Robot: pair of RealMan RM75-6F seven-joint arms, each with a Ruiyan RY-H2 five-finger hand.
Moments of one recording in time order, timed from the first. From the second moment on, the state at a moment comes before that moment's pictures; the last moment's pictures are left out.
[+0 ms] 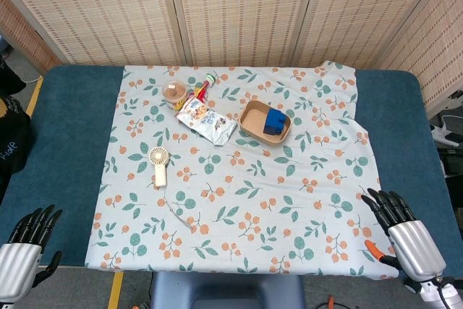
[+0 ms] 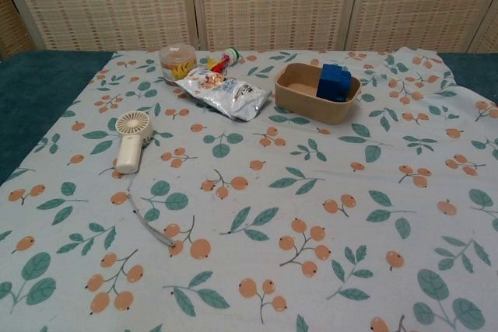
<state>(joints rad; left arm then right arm) 0.06 -1.08 0.09 -1.72 1.73 1.59 0.24 0.03 -0.99 -0.10 -1.79 -1.77 1.50 -0.02</state>
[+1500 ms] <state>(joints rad) -0.47 -1.63 -0.12 -1.16 1.52 1.01 0.21 0.06 -1.09 -0.04 -1.74 -1.63 1.42 -0.17</state>
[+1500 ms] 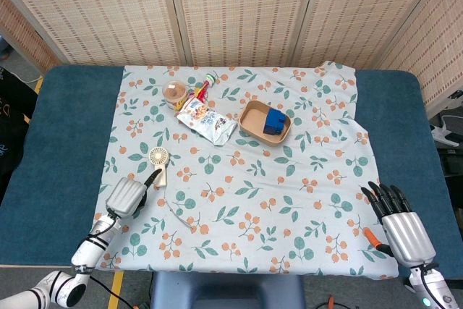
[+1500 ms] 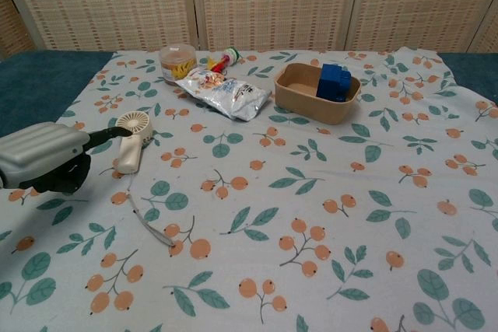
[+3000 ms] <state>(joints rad) -0.54 -1.66 -0.05 -1.07 1.41 0.96 0.26 0.05 -1.09 -0.04 -1.74 -1.63 1.44 -0.18</state>
